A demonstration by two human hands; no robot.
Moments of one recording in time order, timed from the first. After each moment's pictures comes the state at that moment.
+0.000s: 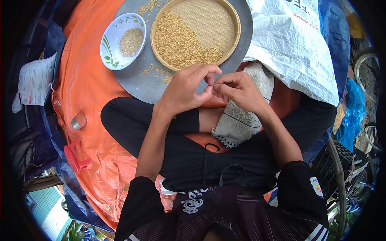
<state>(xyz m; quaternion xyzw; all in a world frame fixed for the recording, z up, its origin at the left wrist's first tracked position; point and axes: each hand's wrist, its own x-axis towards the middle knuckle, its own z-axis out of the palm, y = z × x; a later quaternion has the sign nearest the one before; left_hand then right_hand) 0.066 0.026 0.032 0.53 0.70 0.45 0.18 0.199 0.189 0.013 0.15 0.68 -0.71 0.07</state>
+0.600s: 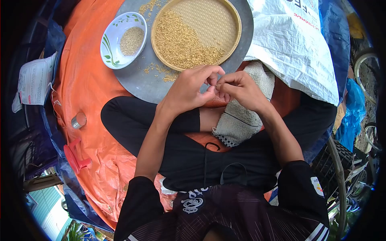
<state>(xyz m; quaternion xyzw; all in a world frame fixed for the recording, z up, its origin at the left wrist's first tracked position) 0.069 0.027 0.022 0.51 0.68 0.47 0.23 0.200 0.192 0.011 0.17 0.65 -0.73 0.11</state>
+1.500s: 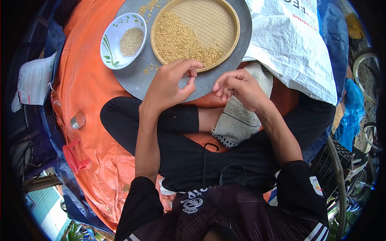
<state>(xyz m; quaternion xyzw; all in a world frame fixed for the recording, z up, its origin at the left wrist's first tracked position) 0.043 0.007 0.044 0.51 0.74 0.41 0.17 0.199 0.196 0.014 0.20 0.51 -0.83 0.11</state>
